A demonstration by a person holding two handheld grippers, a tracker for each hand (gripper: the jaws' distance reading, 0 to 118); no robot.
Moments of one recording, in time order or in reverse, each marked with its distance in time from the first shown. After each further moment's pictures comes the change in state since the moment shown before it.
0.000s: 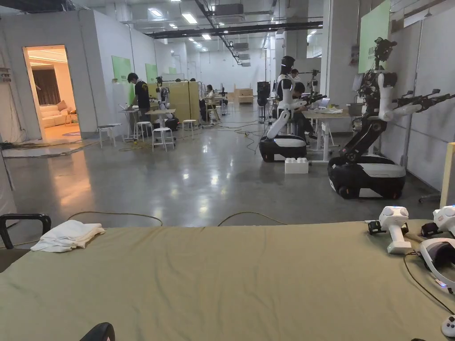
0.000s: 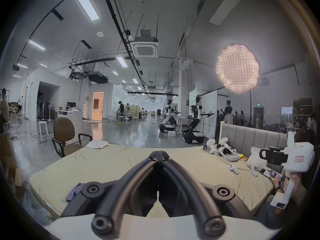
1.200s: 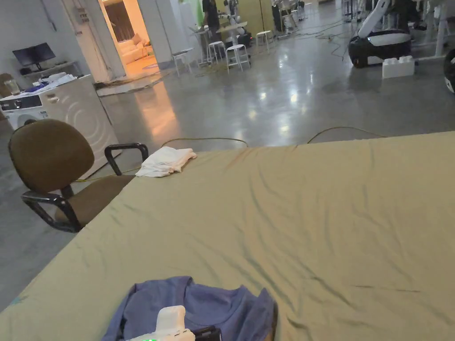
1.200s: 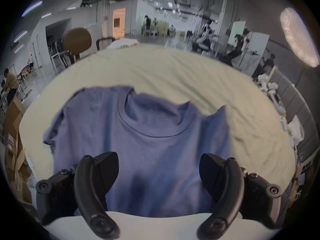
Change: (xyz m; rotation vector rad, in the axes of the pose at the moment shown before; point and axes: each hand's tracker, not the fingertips) left arm -0.211 -0.260 -0.218 -0.900 0.234 0.170; right arm -0.020 -0.048 -0.044 -0.320 0.041 0.003
